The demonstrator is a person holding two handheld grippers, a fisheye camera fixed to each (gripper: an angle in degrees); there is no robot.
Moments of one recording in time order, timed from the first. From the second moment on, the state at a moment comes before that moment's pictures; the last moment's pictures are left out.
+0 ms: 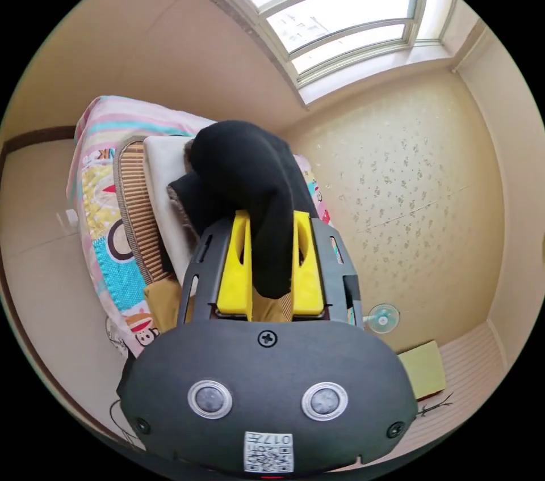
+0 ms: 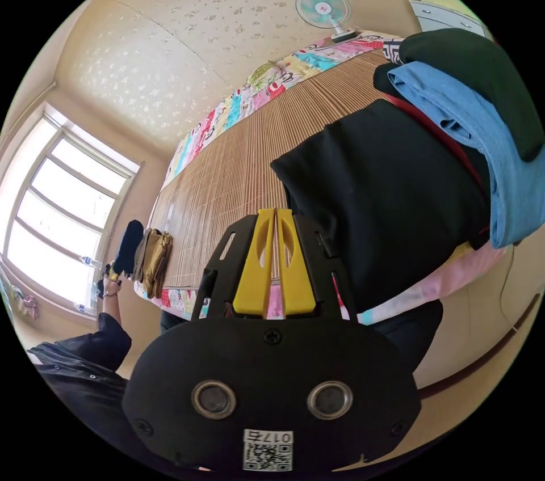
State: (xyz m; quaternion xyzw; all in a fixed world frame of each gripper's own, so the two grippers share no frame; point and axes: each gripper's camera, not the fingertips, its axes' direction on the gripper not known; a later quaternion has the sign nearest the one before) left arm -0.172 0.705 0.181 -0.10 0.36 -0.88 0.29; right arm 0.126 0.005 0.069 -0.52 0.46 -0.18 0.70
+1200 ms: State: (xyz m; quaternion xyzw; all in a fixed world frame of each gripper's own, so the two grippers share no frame) left arm -0.044 0.155 -0.239 0.21 0.89 -0.12 0.39; right arm 0.326 0.162 0.144 -0.77 0.11 0.10 0.62
